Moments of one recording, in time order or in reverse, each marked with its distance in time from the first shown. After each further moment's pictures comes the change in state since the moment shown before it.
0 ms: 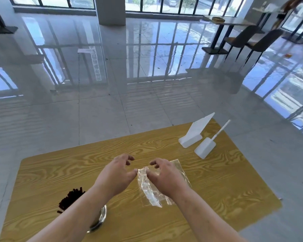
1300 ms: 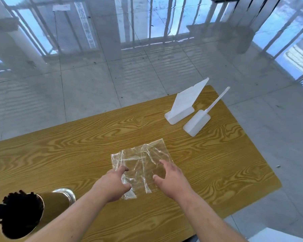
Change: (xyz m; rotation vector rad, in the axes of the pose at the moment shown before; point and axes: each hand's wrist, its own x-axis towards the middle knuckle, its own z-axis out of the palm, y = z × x) left_hand 0.042 -0.004 0.156 0.286 -0.524 -0.272; right_hand 0.015 0.186 0.027 0.042 -0.252 0.317
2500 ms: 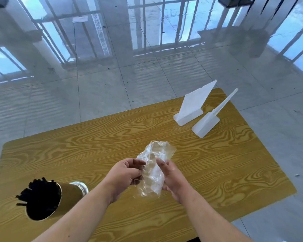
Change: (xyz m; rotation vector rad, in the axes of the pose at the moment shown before) left_hand -0.045 0.032 -0.017 -1.151 0.039 0.015; right_hand -0.007 -0.026 0.009 0.942 -0.186 0.154
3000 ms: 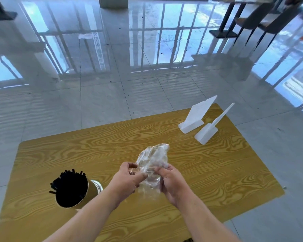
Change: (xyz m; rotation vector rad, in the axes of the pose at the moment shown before) left_hand -0.066 -0.013 -0.051 0.160 0.080 0.076; right_hand -0.070 -0.014 0.086 0.252 0.015 -0.103
